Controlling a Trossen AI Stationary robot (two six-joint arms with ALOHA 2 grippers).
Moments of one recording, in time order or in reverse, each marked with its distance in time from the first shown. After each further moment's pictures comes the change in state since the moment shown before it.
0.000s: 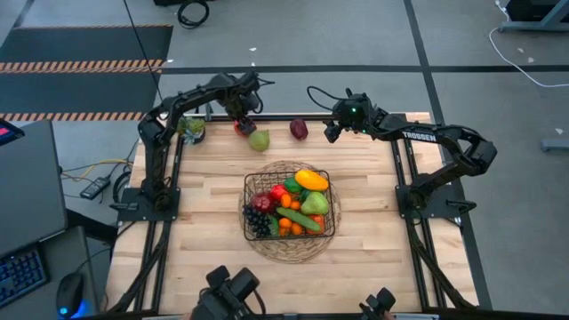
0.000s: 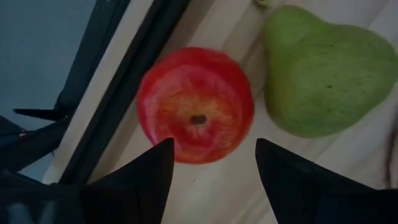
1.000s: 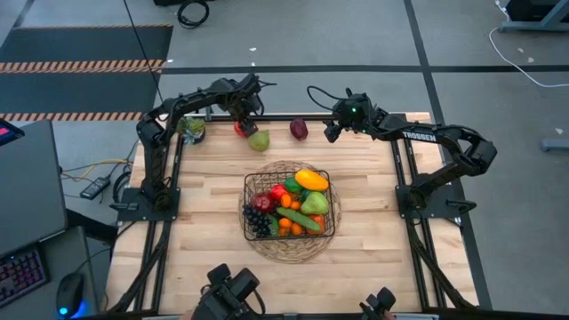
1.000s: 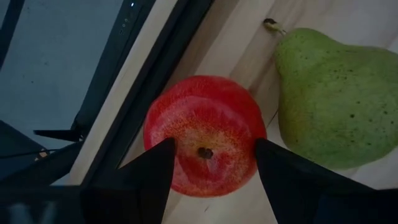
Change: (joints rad) left arm 0.000 -0.008 -0.089 0.146 -0.048 0.026; right arm 0.000 0.000 0.000 0.005 0.000 0.000
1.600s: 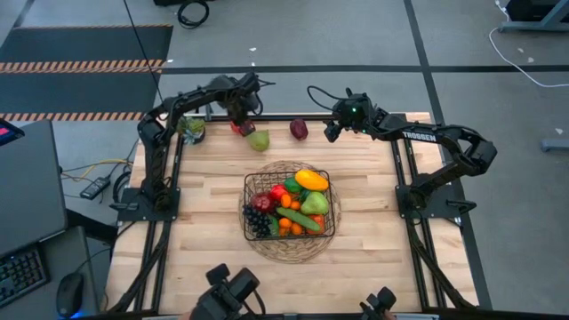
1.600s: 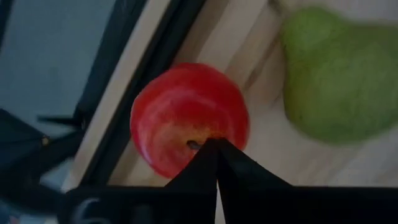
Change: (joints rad) left arm 0.002 0.003 0.046 -0.076 -0.006 0.014; right arm 0.000 0.000 0.000 0.007 0.008 -0.012
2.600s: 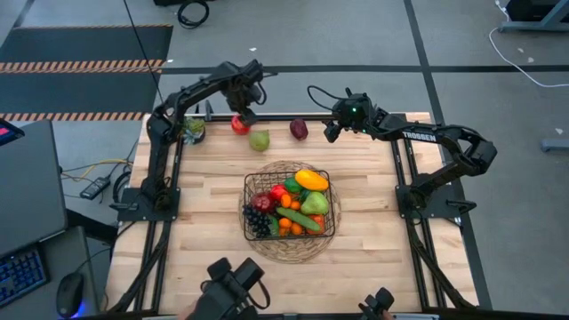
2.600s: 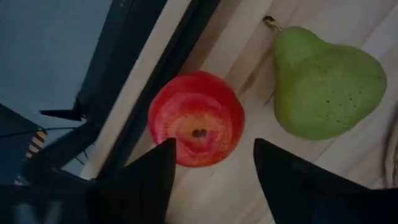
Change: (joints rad) left arm 0.016 0.104 0.292 -0.248 0.023 -0.004; right arm 0.000 0.000 0.000 0.008 -0.030 0.004
